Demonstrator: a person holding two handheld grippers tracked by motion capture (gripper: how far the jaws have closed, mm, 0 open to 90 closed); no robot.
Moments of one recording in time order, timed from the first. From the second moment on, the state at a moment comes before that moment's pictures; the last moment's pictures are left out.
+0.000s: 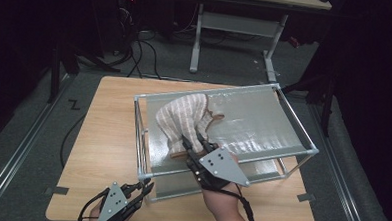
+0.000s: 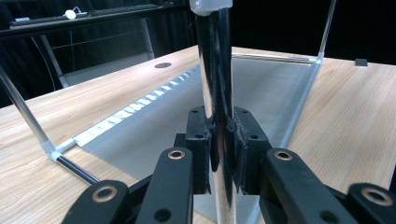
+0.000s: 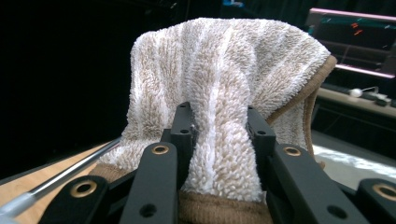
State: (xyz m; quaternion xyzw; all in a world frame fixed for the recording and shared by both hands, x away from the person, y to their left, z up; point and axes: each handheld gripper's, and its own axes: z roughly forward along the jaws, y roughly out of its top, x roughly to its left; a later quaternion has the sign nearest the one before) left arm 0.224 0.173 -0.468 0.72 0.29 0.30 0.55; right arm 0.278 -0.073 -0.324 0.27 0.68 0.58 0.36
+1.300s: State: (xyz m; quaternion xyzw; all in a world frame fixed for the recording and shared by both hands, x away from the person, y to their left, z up) left arm 0.224 0.172 -0.468 0.72 0.29 0.30 0.55; right arm 0.264 -0.037 -0.369 0.28 0.68 0.60 0.33
